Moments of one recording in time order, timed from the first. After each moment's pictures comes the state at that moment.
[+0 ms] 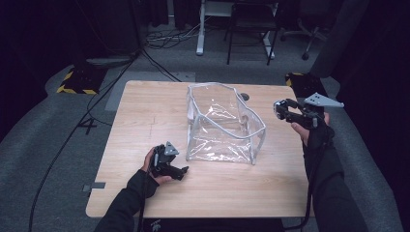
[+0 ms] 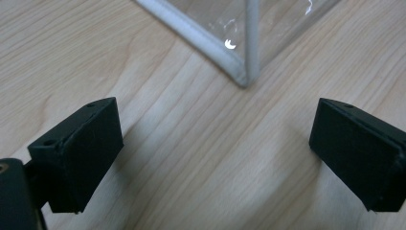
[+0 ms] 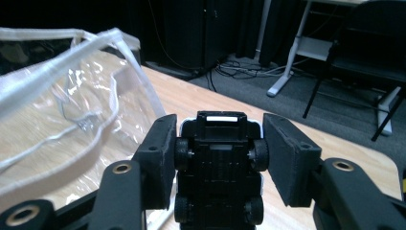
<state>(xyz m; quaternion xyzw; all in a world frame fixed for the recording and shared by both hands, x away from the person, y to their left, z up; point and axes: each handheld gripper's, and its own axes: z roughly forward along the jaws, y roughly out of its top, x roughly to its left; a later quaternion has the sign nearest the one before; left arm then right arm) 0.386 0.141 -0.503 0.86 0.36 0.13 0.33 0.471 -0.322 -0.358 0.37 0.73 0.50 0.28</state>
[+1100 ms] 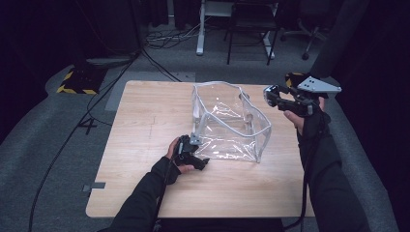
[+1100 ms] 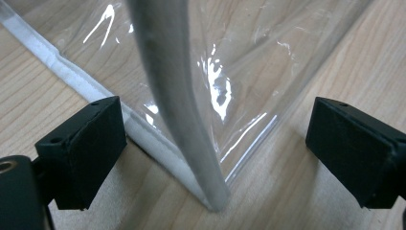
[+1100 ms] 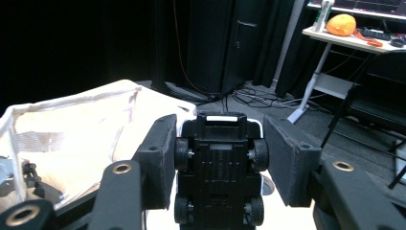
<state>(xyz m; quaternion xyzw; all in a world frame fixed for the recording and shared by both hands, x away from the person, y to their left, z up) 0.426 0.077 -0.502 0.88 0.32 0.10 0.34 0.467 -0.278 -0.302 0.31 0.74 0.53 0.29</state>
